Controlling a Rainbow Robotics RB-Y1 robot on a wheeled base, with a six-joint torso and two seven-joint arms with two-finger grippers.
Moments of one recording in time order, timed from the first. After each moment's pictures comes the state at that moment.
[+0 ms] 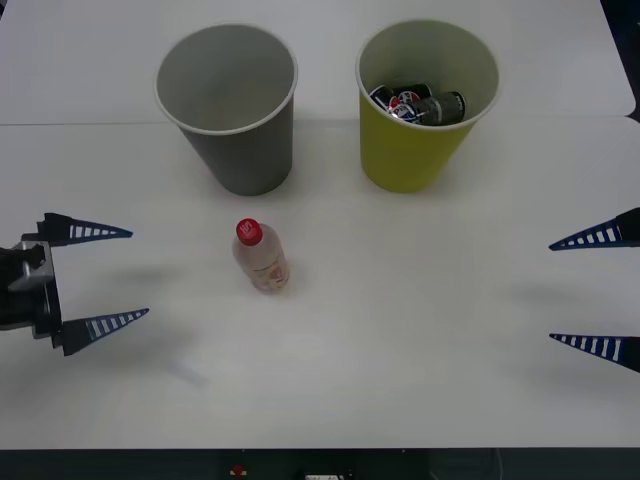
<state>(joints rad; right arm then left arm) 0.26 -1.13 -0.26 -2.01 1.31 -1.13 -0.09 0.11 1.04 0.00 -1.67 -1.03 -0.98 -0.28</state>
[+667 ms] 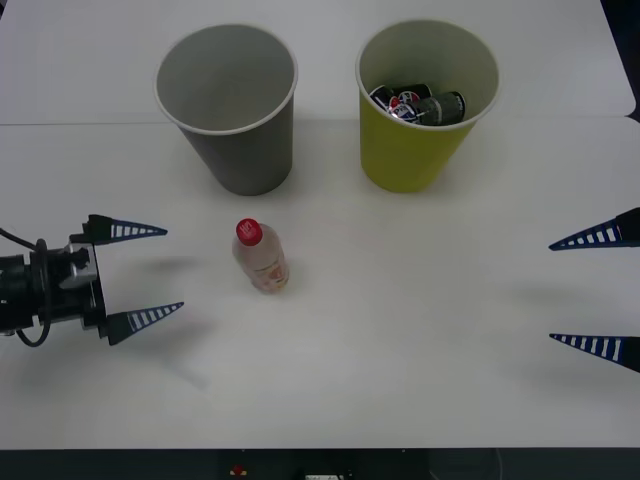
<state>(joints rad) 0.26 -1.13 -0.26 -2.01 1.31 -1.13 -0.09 -0.07 0.90 -0.13 -1.46 -1.00 -1.02 -0.43</state>
